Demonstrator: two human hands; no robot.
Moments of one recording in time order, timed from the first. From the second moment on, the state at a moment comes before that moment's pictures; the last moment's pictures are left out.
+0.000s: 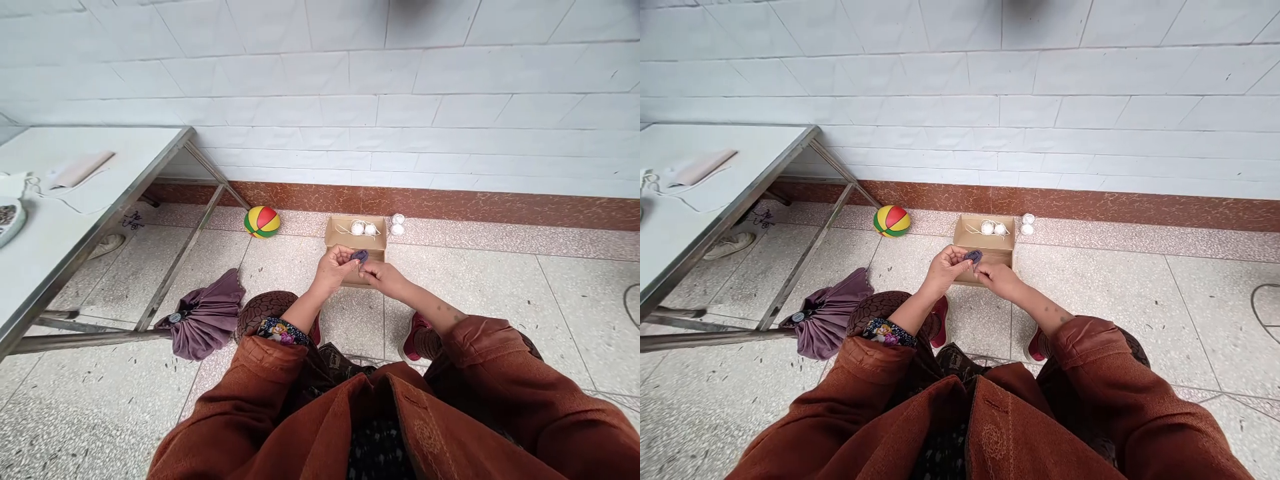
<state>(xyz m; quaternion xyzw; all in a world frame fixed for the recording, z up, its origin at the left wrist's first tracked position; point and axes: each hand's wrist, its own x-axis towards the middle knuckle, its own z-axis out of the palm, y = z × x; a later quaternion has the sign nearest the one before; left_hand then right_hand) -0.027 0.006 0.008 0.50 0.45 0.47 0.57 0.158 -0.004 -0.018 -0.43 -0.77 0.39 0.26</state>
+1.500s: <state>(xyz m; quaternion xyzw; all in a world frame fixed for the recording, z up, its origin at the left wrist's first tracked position) -0.027 0.002 0.016 0.49 0.42 0.40 0.64 0.154 -0.001 -0.030 -0.47 -0.70 0.46 0.26</state>
